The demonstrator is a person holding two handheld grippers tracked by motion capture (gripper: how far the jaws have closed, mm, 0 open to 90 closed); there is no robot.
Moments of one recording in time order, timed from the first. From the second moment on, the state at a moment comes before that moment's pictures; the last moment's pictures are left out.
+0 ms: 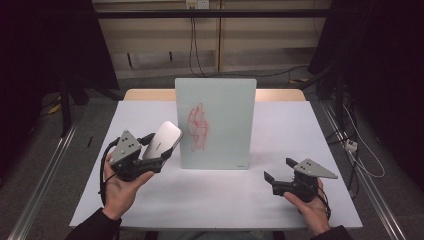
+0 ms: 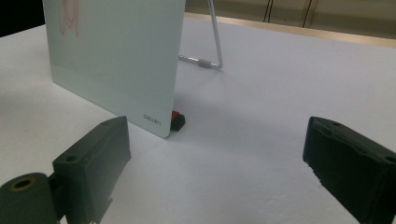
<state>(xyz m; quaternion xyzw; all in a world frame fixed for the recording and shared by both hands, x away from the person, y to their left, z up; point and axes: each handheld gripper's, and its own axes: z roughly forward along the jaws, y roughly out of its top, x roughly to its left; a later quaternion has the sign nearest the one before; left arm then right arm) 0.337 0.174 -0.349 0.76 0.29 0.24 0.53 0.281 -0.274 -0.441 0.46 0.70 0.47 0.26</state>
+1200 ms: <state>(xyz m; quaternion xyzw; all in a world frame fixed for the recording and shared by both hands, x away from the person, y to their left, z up) 0.366 0.140 -0.329 0.77 0.22 0.28 0.52 0.281 -0.274 -0.441 0.46 0.70 0.47 0.26</state>
